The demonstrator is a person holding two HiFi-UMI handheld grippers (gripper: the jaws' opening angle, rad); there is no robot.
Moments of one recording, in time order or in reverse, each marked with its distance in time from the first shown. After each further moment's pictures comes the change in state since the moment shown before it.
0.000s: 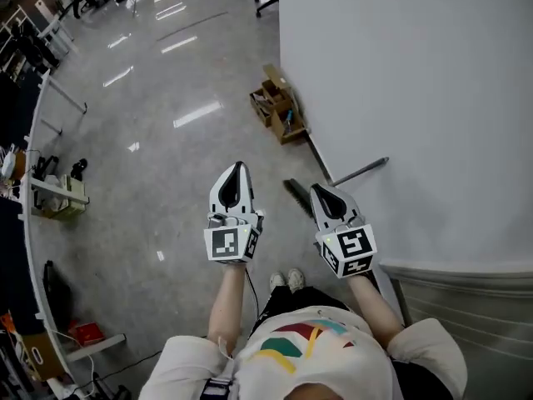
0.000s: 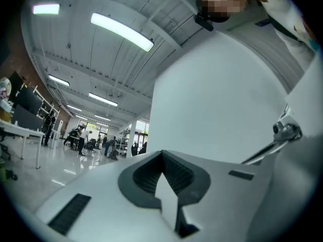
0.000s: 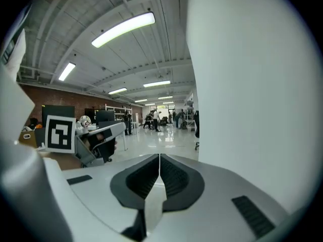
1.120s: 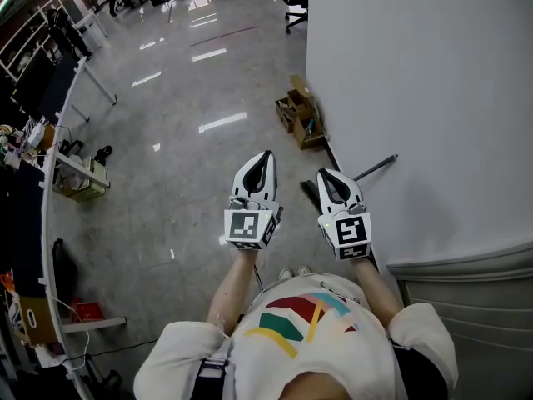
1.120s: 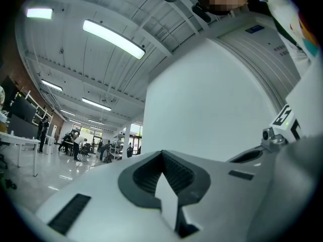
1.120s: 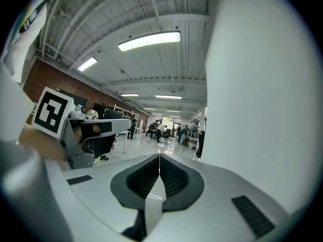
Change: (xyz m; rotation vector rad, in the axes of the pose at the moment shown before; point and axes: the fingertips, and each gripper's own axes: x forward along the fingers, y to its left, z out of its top) left arm -0.094 -0.036 0.081 0.038 -0.039 -0.072; right arm -0.066 0.088 0.050 -0.230 -0.158 -0.015
